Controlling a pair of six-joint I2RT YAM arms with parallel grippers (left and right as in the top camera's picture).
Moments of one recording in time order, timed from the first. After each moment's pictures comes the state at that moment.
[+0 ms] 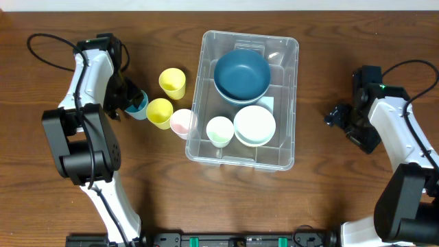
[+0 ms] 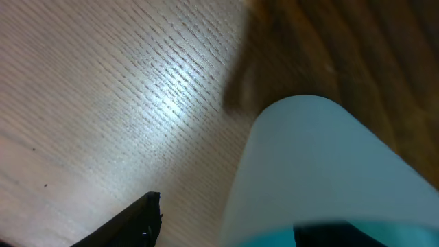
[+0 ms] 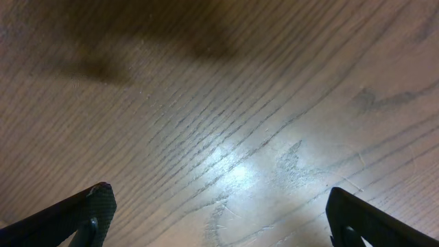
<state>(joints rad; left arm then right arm) 0.13 2.13 1.69 -1.27 -0.05 -0.64 -0.10 1.67 1.15 -1.01 0.13 0.69</state>
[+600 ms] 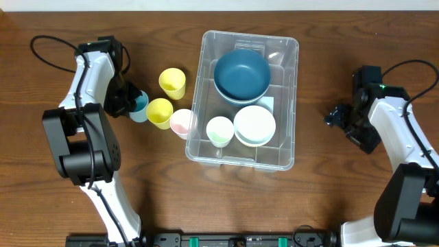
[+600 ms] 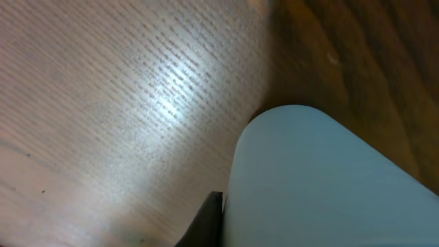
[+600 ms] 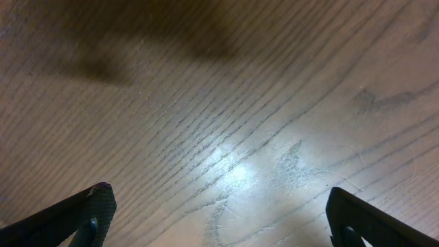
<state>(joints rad) 0.13 2.12 1.68 -1.27 -0.05 -0.60 -0.10 1.67 1.15 -1.01 0.13 0.69</state>
